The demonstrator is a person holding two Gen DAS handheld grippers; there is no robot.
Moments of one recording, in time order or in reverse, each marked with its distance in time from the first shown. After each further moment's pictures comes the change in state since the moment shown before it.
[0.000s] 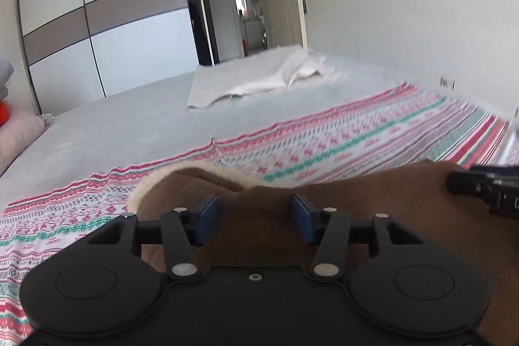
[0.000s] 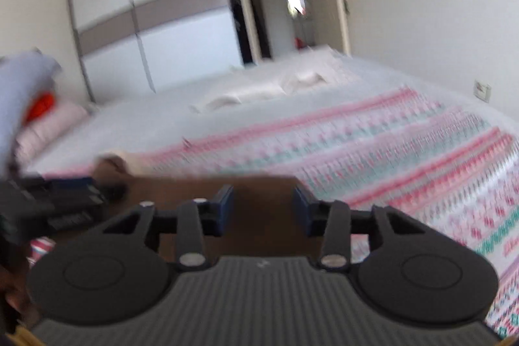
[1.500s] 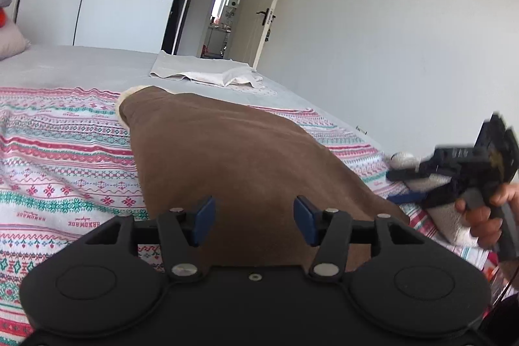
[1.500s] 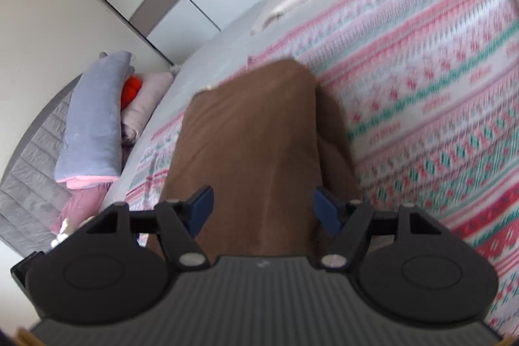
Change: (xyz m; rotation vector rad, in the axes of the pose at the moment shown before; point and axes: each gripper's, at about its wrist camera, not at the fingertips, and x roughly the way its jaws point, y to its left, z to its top) left arm -0.231 -0.003 -0.127 -0.335 -0.085 -0.315; right arm -0.138 -0.121 -0.031 0.284 0.388 0.451
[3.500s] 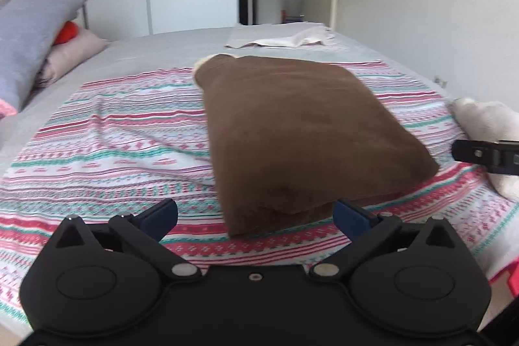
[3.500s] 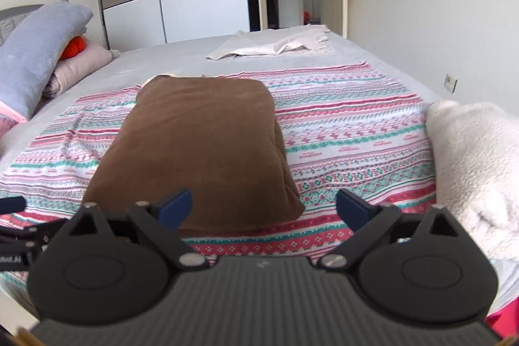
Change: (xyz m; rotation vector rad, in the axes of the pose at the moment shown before) left arm -0.053 -0.098 -0.031 0.096 0.150 0.449; right arm -0.072 0.113 -0.110 -0.419 -0.257 -0.493
